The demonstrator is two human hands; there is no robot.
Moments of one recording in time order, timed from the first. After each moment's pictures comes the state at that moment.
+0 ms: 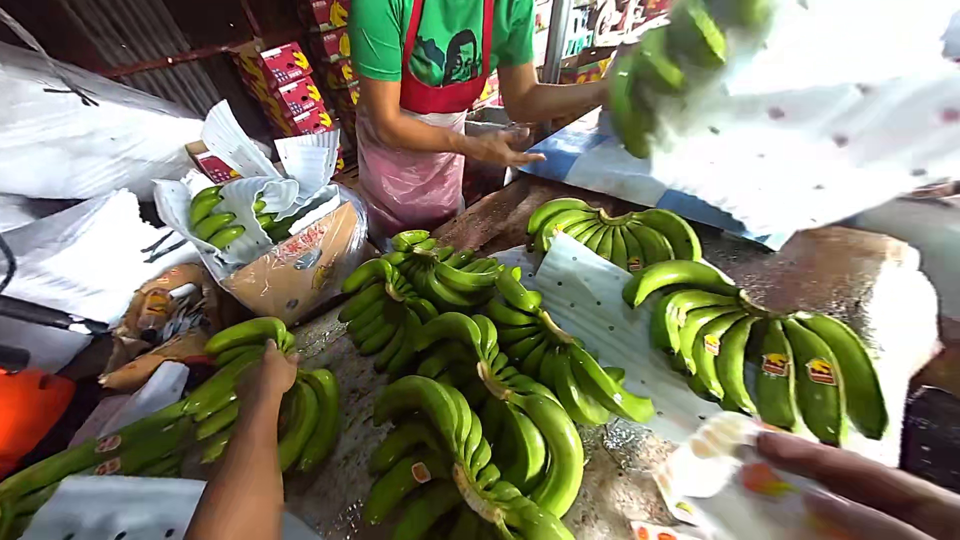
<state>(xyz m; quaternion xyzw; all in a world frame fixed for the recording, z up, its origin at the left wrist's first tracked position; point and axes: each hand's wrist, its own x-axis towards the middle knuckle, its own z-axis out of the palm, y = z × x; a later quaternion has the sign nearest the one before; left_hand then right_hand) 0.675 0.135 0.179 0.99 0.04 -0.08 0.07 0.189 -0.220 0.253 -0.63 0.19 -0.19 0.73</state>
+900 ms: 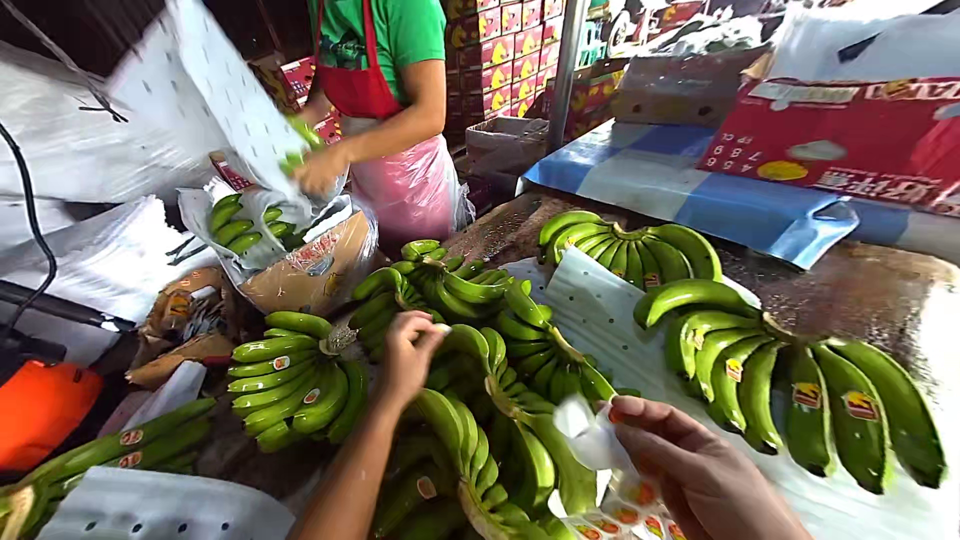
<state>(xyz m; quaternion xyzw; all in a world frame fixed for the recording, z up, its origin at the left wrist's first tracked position) 0.555 -0.010 0.210 0.82 -0.31 -0.01 0.49 0.301 -0.173 0.230 -0.50 0.33 -0.25 0.76</state>
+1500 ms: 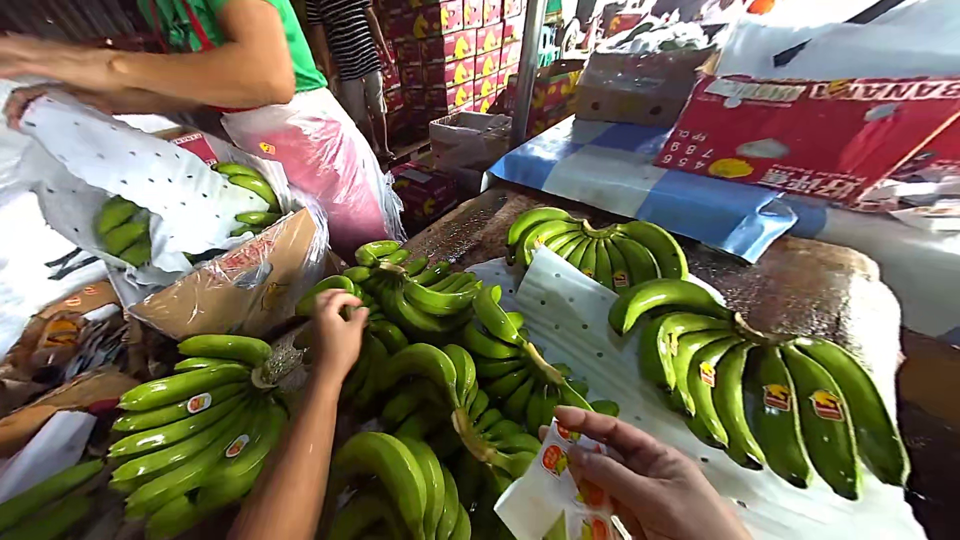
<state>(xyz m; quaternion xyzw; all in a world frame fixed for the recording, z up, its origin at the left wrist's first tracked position) 0.653 -0.039 0.177 0.87 -0.26 0.05 0.42 0.324 -0.186 0.220 -0.55 0.30 -0.18 0.76</state>
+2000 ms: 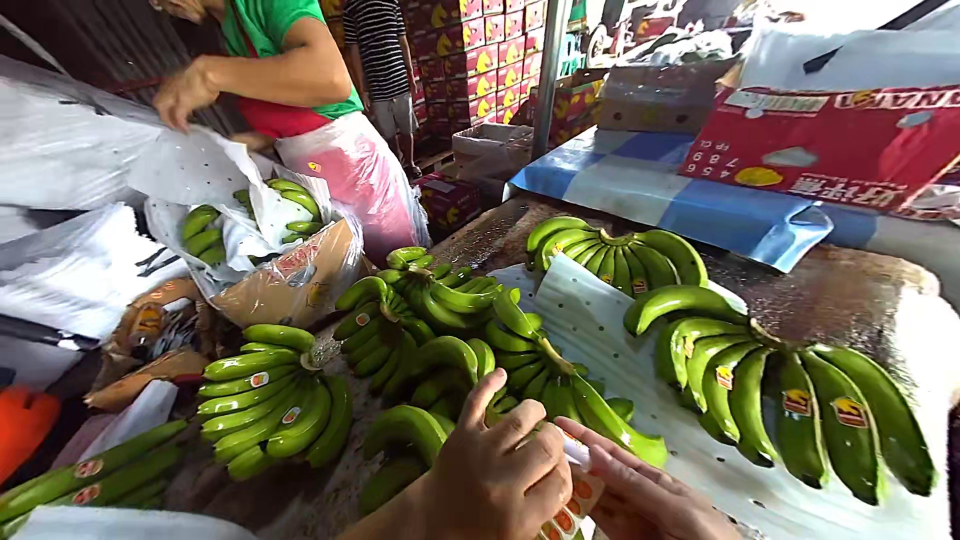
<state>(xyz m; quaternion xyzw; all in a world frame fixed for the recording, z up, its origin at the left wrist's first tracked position) 0.461 -0.036 0.219 0.59 -0.68 0.30 0.32 0.305 -0.154 0.240 -0.38 0.26 -0.12 0.88</state>
